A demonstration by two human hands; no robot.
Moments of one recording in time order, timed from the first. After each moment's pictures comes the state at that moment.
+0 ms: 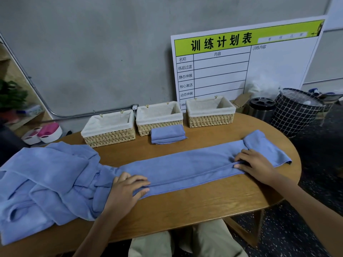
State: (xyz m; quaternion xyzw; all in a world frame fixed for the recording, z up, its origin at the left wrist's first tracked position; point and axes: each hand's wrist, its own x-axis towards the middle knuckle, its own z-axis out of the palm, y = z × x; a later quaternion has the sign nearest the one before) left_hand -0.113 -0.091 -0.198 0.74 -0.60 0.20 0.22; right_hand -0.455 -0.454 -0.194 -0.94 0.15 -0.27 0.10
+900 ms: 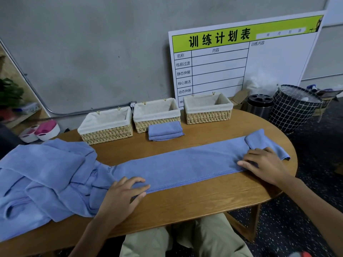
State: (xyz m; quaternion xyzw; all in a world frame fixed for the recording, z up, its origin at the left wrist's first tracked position) left_hand -0.130 -0.072 -0.196 0.74 -0.63 0.16 0.17; right_hand -0.484 -0.433 -0.179 -0.93 0.22 -0.29 -0.01
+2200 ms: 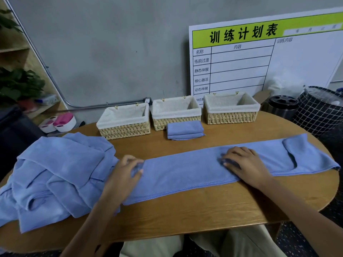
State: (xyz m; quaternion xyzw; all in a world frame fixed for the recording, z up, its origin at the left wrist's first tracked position) left_hand -0.075 -0.073 -0.153 0.85 -0.46 0.02 0.24; right_hand -0.365 -0.389 -0.184 -0.95 0.19 -0.26 0.04
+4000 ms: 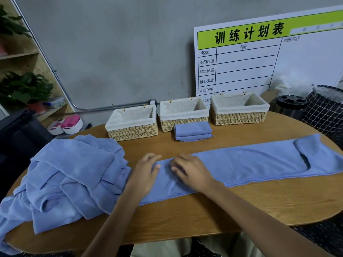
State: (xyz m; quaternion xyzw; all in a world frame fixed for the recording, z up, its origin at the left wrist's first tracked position) left_hand -0.089 -0.101 -0.143 0.84 -0.48 -0.01 0.25; right_hand -0.227 -0.256 -0.165 -0.95 0.08 -0.24 0.17
